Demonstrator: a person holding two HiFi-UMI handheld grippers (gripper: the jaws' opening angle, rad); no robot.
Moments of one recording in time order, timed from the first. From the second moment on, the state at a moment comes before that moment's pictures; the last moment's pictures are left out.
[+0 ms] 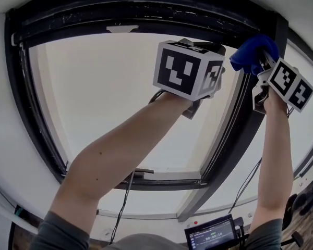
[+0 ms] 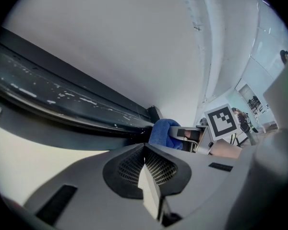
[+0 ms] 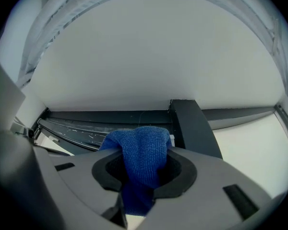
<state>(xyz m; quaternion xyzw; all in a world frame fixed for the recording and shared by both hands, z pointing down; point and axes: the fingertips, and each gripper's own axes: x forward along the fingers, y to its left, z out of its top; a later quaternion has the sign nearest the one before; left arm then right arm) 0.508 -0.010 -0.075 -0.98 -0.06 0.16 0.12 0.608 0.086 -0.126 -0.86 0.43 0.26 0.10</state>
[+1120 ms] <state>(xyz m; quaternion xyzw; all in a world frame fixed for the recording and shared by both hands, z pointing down) 0.253 -0.217 -0.058 -0.98 0.10 0.15 0.10 0.341 -0.154 -0.123 -0.78 0.57 0.27 0.06</state>
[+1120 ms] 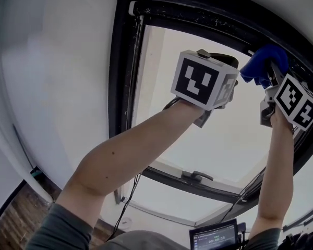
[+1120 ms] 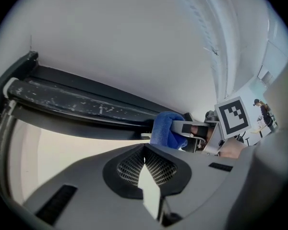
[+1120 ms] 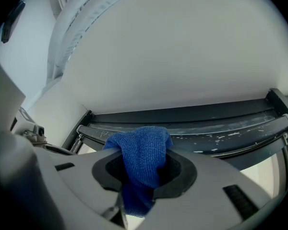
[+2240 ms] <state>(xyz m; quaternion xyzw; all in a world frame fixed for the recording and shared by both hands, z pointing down) 0.022 -0.361 -0.043 -0.93 0.32 0.12 0.13 0.075 -0.375 -0.122 -0.62 0.74 0.27 0.05</state>
